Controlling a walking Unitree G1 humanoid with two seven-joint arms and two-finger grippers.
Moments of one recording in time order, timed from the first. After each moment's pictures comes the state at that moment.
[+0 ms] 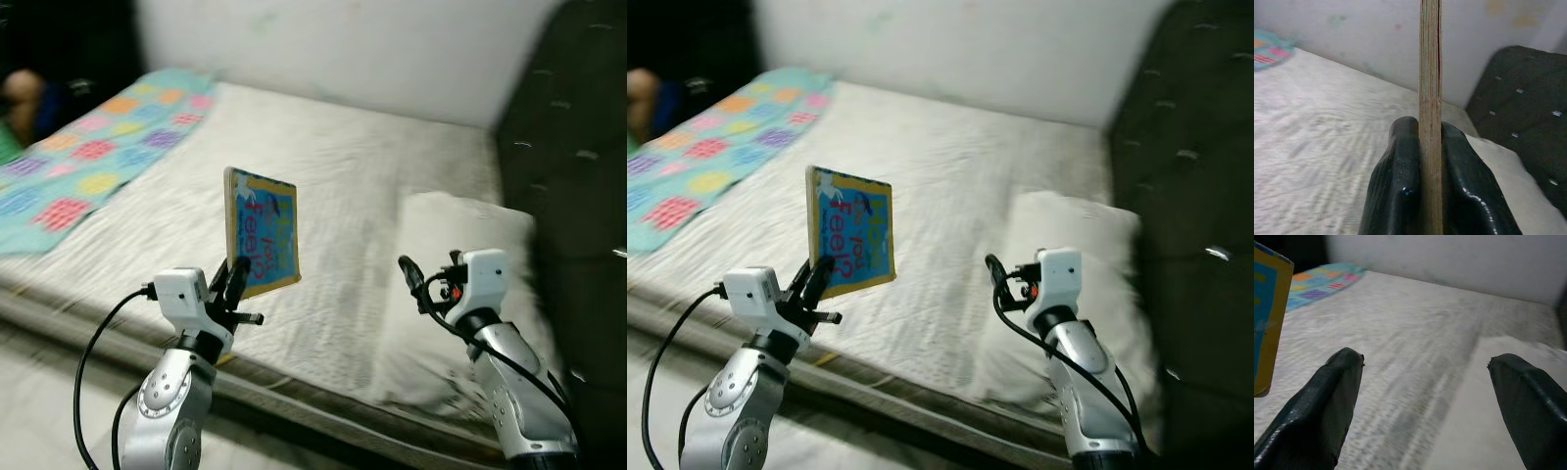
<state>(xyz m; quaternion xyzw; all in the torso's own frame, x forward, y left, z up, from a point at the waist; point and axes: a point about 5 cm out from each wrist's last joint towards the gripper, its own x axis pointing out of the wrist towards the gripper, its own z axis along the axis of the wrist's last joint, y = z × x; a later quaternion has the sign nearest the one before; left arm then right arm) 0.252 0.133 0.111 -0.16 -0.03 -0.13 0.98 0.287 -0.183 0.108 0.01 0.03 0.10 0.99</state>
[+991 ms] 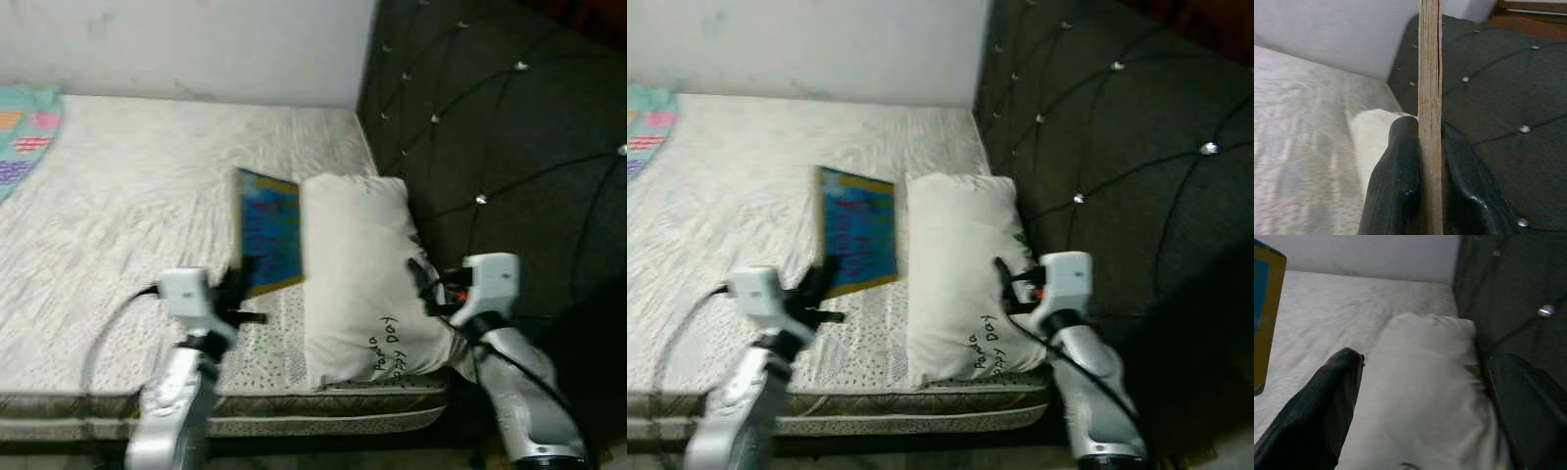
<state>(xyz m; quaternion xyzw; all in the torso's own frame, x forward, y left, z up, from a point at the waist) 0.252 0.124 0.112 -0.17 -0.03 -0.14 0.97 0.283 -0.192 0.105 0.01 0.04 0.08 1.00</state>
